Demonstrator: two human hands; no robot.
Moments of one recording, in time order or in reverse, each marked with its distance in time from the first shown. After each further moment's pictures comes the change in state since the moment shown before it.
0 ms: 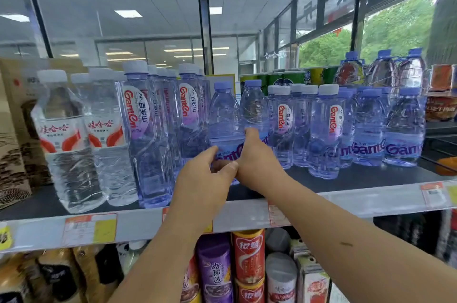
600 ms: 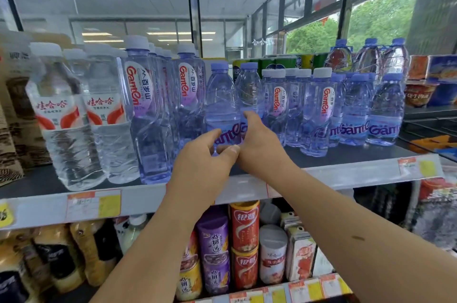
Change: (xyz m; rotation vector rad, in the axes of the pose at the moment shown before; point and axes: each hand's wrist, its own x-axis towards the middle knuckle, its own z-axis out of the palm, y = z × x) left_hand -0.025 0.002 -0.016 -0.053 -0.054 0.058; right_hand -0.043 -0.015 -0.014 -0.019 0.029 0.006
